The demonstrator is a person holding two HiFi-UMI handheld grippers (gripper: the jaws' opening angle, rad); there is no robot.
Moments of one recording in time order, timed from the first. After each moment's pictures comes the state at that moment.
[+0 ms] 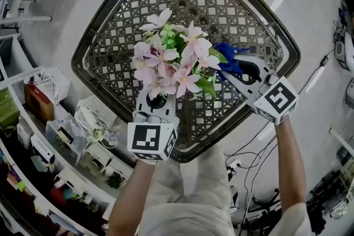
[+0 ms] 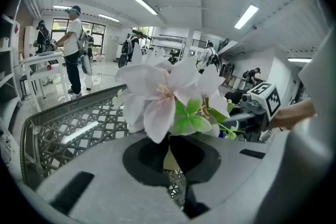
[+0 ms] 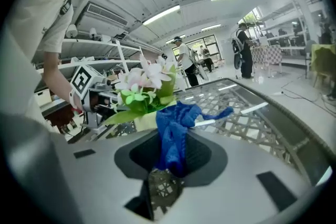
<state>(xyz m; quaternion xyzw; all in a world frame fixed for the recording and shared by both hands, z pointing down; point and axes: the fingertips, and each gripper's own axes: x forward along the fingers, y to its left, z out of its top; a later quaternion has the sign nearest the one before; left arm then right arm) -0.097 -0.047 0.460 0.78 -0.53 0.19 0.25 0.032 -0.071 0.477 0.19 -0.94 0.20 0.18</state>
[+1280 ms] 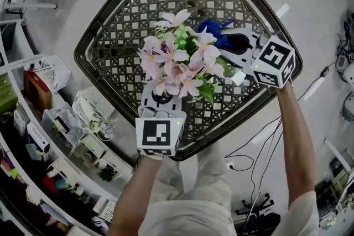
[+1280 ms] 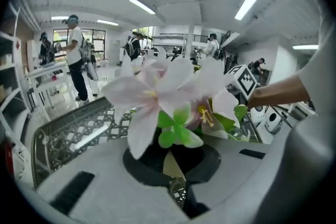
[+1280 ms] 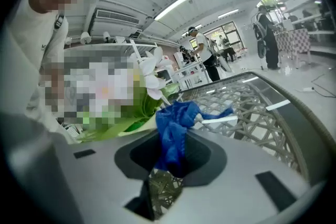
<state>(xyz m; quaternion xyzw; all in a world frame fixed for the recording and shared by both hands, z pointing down) -0.095 -0.055 0.459 0.77 -0.56 0.21 0.23 -0.016 -0.127 0.485 0.06 -0.95 0.22 0.20</state>
